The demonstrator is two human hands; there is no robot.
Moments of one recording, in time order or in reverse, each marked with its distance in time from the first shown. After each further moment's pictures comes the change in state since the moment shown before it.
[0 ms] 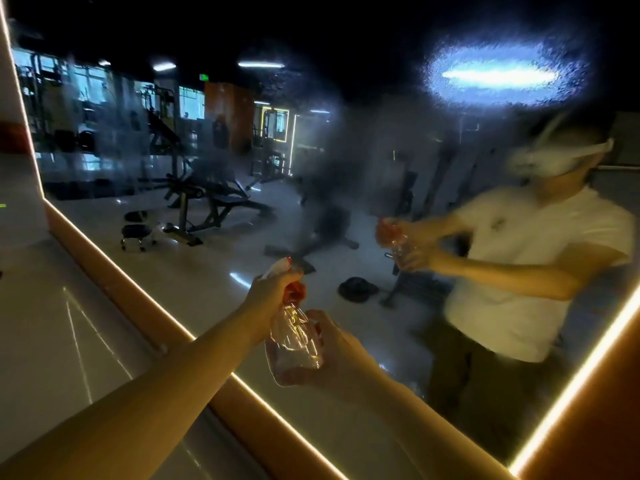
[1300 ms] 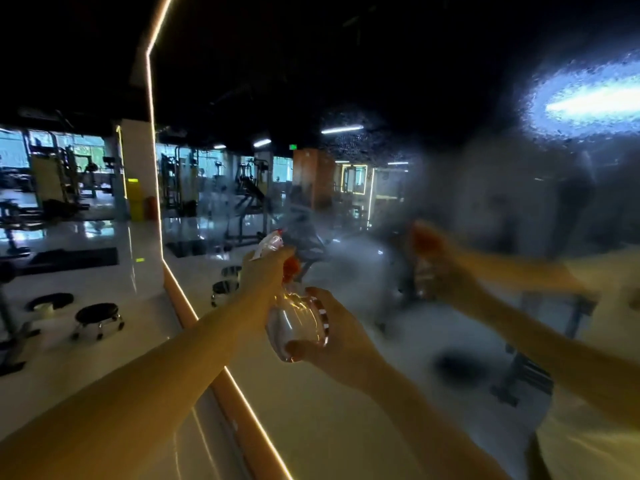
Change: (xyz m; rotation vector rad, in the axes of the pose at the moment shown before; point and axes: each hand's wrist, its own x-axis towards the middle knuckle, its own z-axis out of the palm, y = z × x) left_hand 0.200 0.144 -0.107 -0.008 0.378 0.345; right_hand 0.296 -0.049 0.002 0.278 0.110 -0.416
